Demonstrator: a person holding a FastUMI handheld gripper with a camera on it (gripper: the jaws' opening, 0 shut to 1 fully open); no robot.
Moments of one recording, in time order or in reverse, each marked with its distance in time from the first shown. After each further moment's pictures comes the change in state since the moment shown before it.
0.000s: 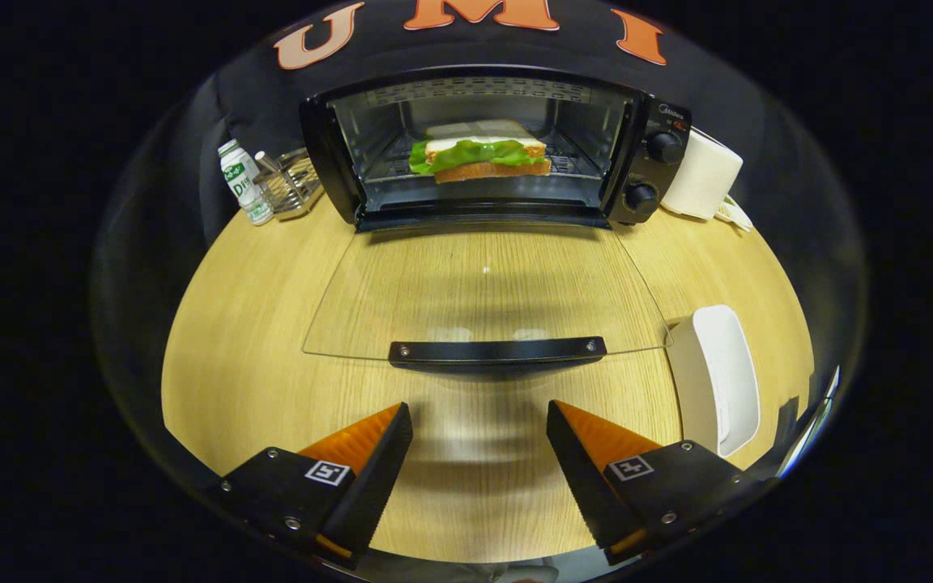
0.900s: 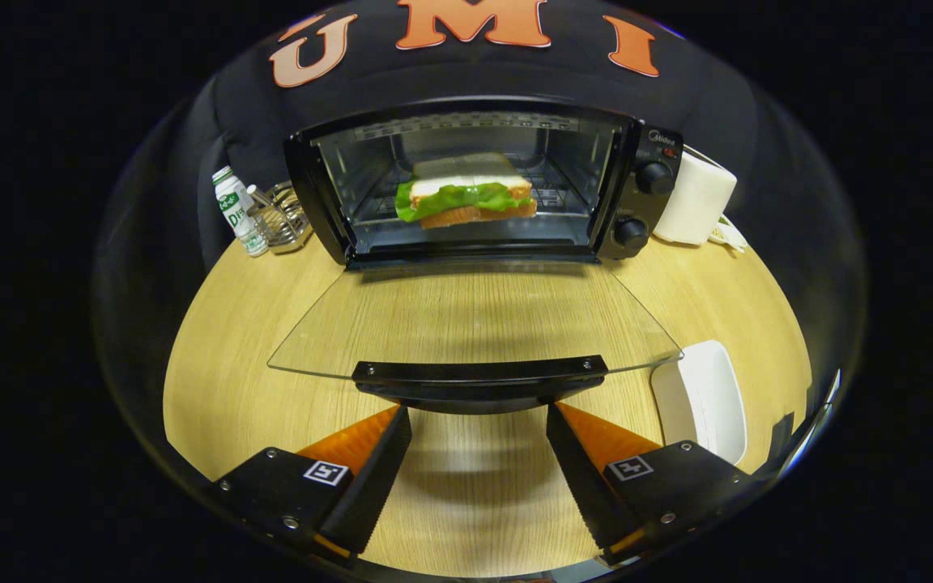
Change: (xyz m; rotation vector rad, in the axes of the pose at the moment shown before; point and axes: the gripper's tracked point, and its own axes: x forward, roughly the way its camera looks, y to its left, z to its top) arm -0.015 -0.008 0.044 0.030 -0.112 0.013
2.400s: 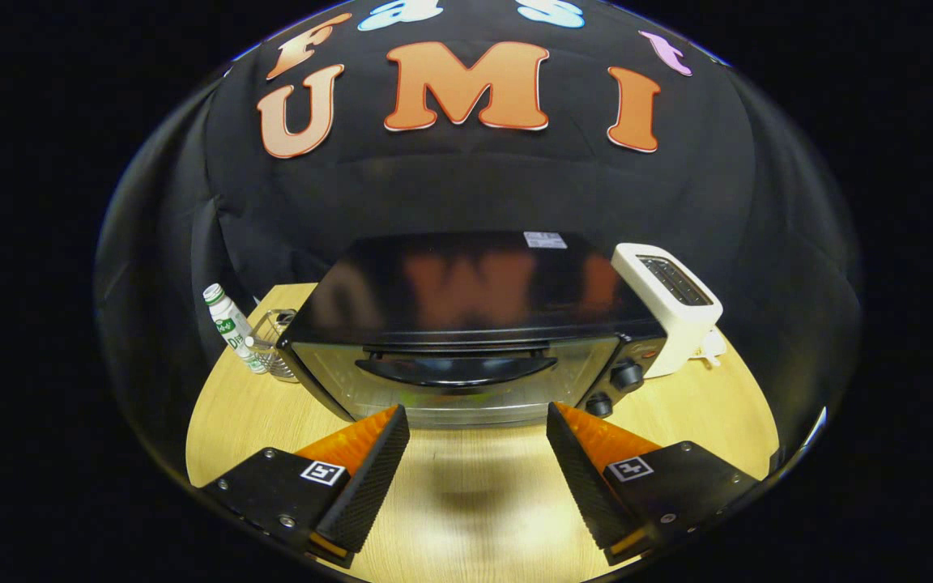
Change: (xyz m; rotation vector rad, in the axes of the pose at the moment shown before) arm -0.044 -0.026 0.174 0.006 -0.274 -0.058
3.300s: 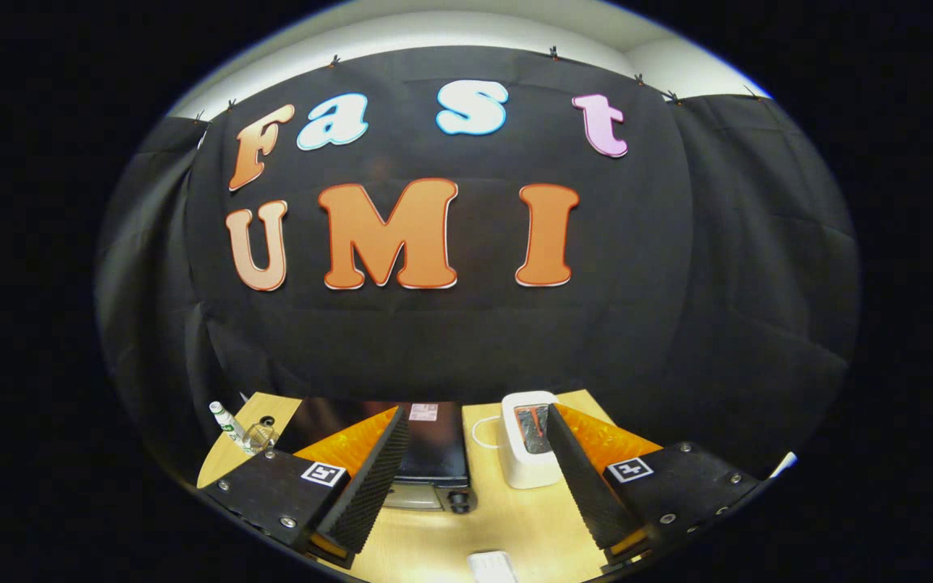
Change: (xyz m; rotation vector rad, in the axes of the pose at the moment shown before) arm -0.114 -0.181 0.205 0.042 -0.365 -0.086
